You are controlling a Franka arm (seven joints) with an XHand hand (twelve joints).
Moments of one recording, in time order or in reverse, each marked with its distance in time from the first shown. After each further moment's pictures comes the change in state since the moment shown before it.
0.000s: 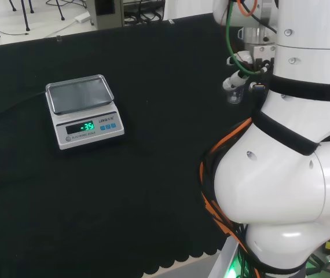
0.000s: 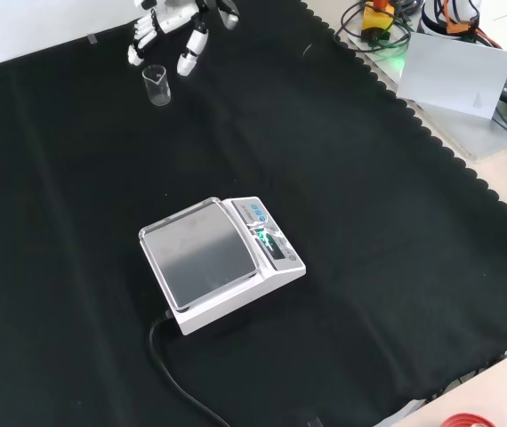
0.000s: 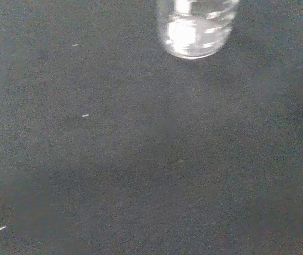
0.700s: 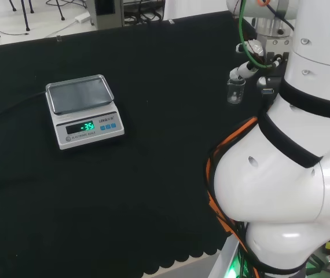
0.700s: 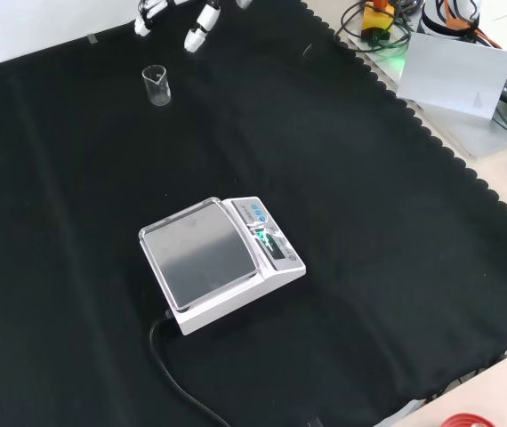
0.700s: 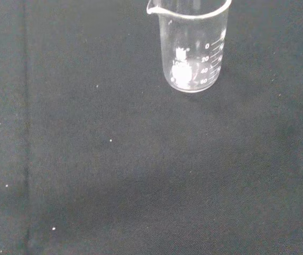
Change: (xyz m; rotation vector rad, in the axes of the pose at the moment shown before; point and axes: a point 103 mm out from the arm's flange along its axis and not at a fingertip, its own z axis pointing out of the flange) arm 0.004 -0.044 -0.028 -0.087 0.055 0.005
